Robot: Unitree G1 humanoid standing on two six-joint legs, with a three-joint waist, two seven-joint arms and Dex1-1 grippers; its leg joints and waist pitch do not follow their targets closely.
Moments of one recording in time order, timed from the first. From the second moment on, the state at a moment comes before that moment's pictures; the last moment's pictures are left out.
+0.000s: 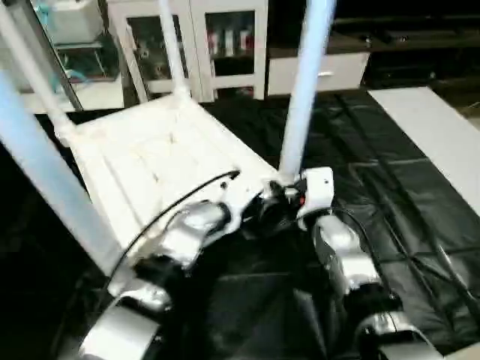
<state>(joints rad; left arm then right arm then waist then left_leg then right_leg) -0.63 0.11 -0.24 0.73 0.12 0.05 -0.66 -0.48 -0.06 0.01 0.67 0.14 -0.07 0.33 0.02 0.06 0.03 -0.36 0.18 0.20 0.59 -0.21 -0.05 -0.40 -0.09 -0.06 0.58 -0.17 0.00</state>
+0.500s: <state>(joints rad) -0.48 0.37 -0.29 0.53 -0.04 -0.01 -1.22 -0.28 -0.41 0.19 0.27 0.28 0.08 1.03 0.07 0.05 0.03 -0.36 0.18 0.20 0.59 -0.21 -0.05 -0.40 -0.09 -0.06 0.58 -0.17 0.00</state>
